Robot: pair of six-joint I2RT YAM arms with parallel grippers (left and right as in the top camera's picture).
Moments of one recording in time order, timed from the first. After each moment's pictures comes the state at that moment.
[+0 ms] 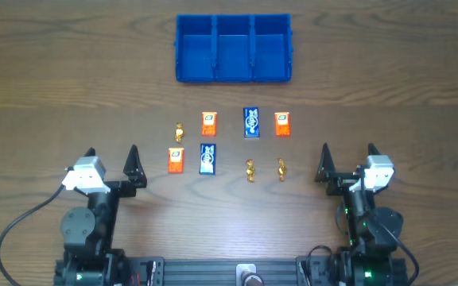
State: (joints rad) left arm -0.05 0.01 0.02 -0.12 0.02 -0.24; right arm -0.04 0.01 0.01 -0.07 -0.08 0.11
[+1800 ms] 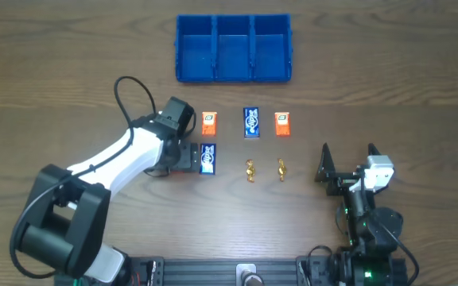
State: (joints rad) left arm -0.44 1.70 0.90 -0.68 -0.02 -0.46; right arm -0.04 0.01 0.01 -0.07 -0.08 0.11
